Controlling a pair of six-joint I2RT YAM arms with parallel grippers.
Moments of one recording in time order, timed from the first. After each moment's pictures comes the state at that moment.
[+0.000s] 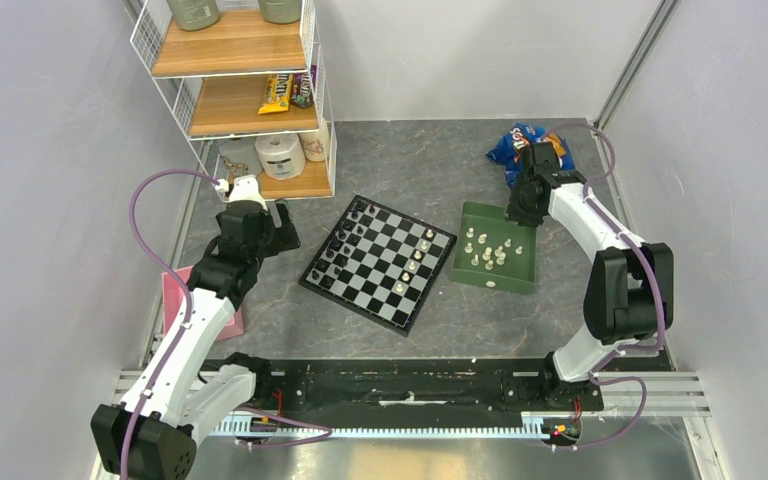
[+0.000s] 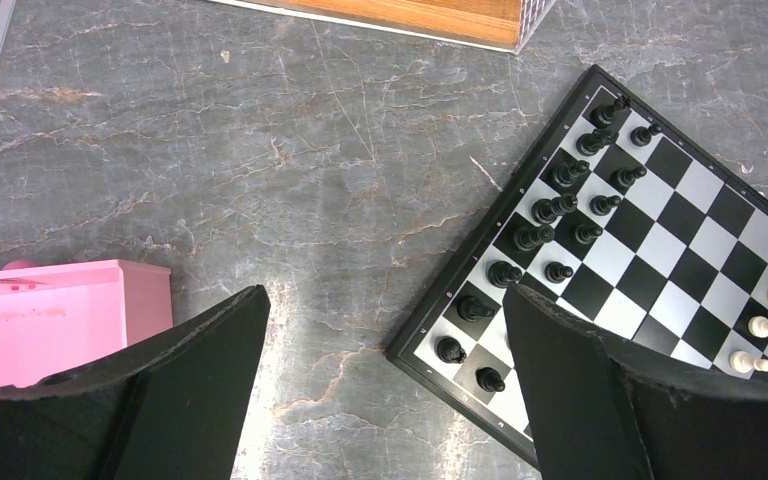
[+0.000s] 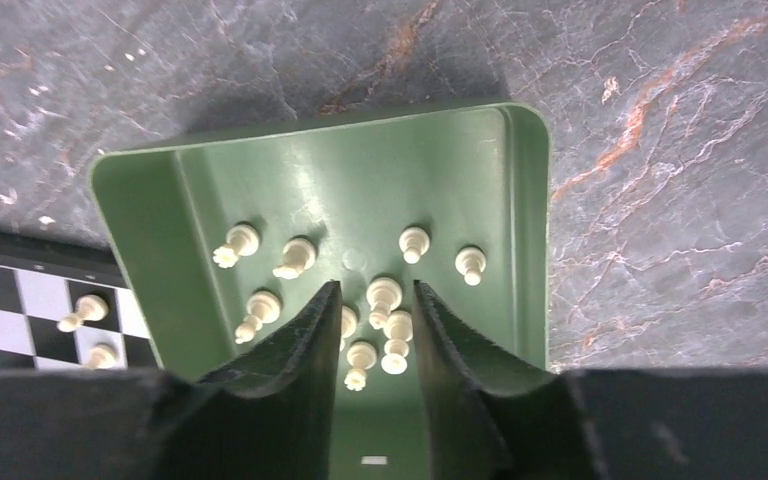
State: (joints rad) left arm -0.24 0.91 0.79 -0.47 -0.28 -0.32; right arm 0.11 1.63 1.23 -0.64 0.13 0.46
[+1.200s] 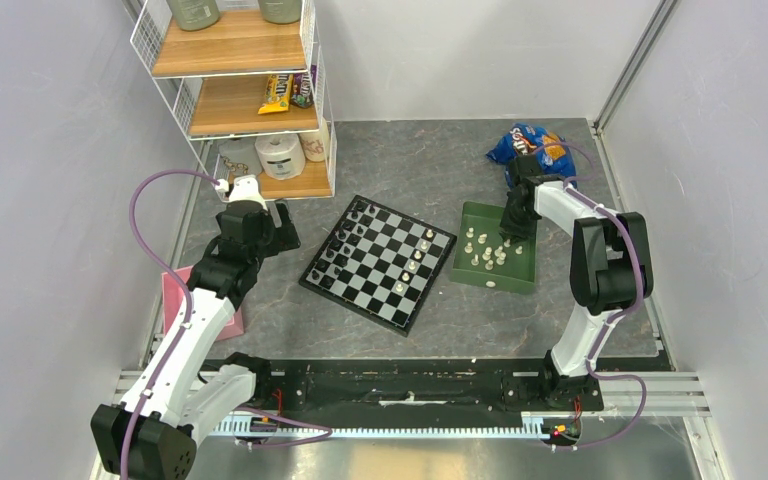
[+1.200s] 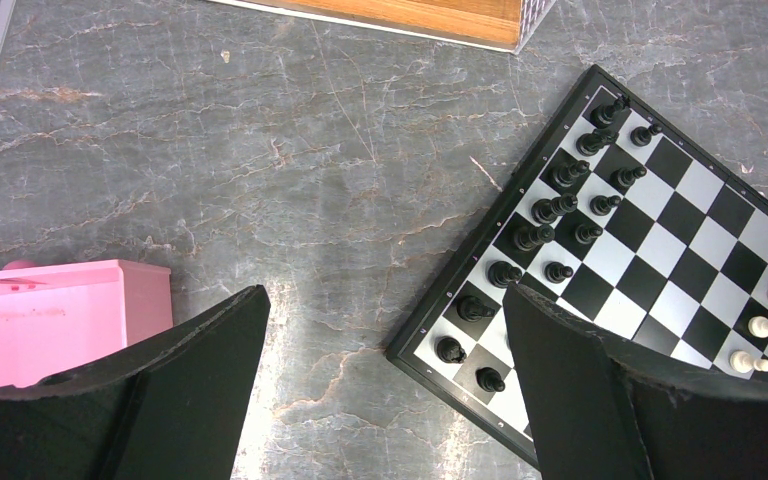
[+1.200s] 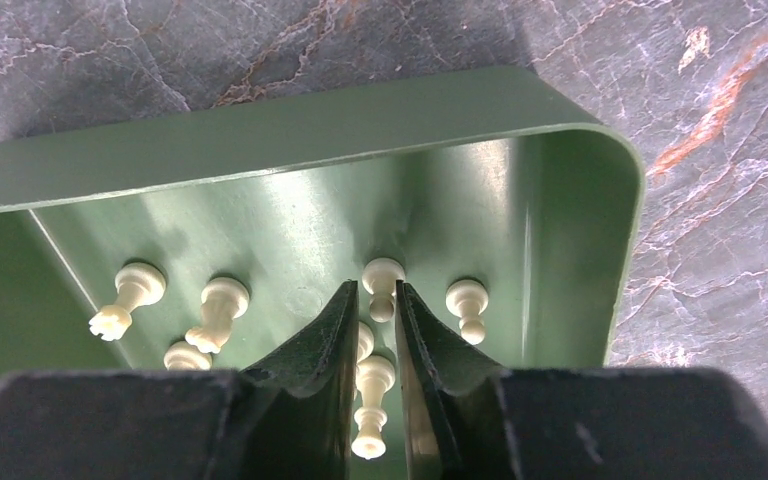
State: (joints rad) left arm -0.24 0.91 0.79 -0.47 -0.28 -0.32; right arm 0.11 1.83 1.23 -0.64 0.13 0.46
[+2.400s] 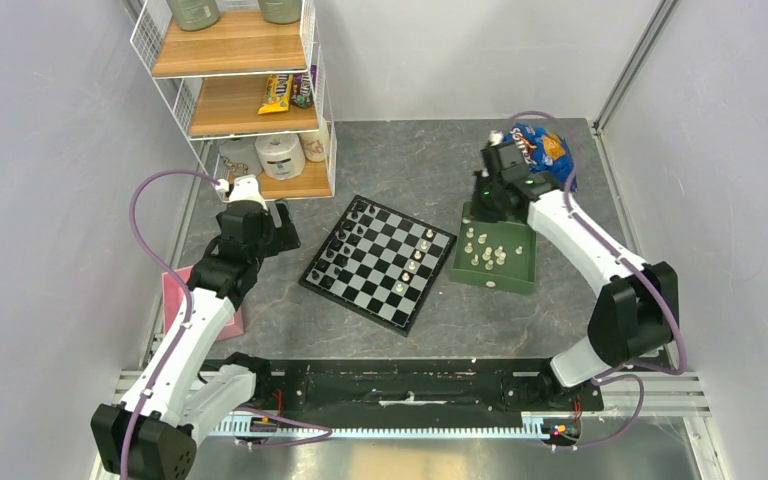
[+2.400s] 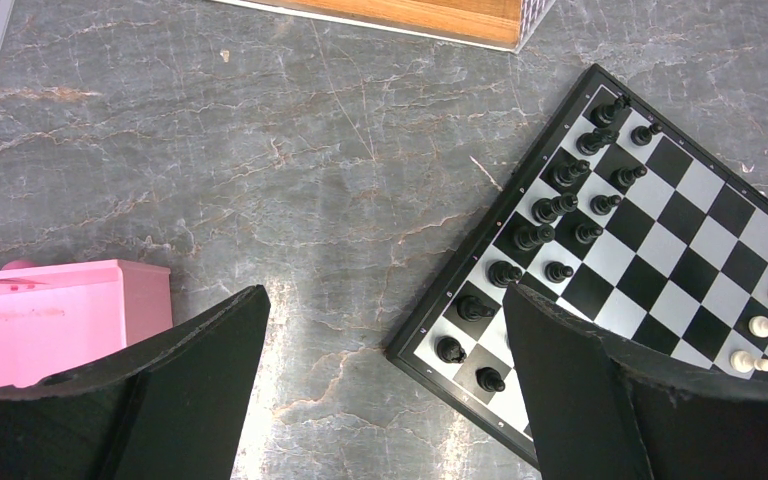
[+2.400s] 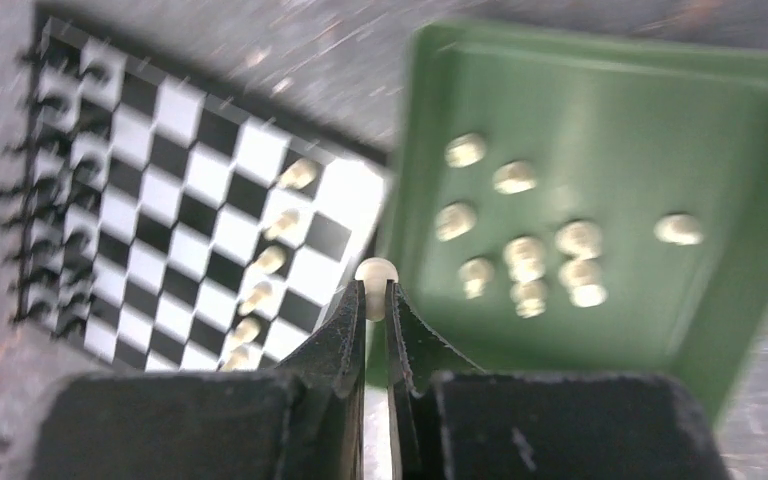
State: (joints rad) left arm -0.24 0.91 0.79 -0.47 -0.28 -0.32; right arm 0.29 1.53 1.28 -0.67 0.02 0.49
